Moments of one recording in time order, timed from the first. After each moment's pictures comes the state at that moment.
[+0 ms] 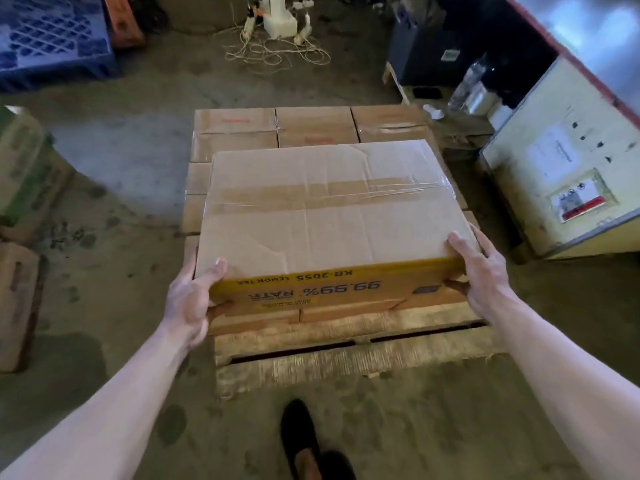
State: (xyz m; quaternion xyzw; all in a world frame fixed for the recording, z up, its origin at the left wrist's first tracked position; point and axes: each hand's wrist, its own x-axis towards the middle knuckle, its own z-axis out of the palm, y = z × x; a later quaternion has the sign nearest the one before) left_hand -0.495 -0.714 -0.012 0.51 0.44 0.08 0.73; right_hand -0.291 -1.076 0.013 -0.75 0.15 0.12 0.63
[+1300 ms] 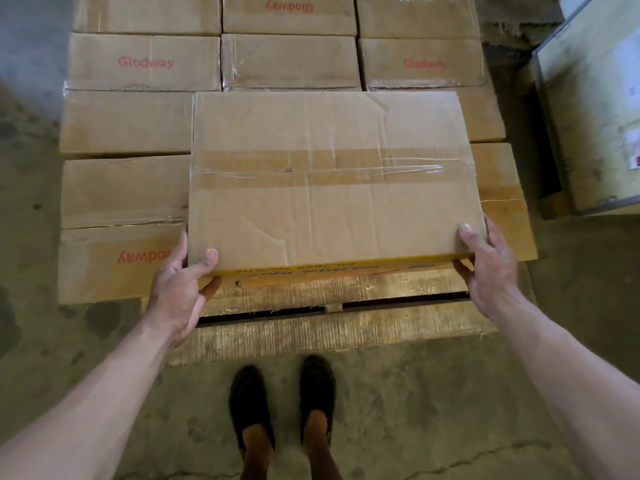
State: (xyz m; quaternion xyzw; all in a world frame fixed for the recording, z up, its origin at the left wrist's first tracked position) left_hand -0.385 -0.808 -0.208 0.48 0.48 0.03 0.73; right_hand -0.175 -1.159 -0.201 -0.74 0.19 0.21 0.61
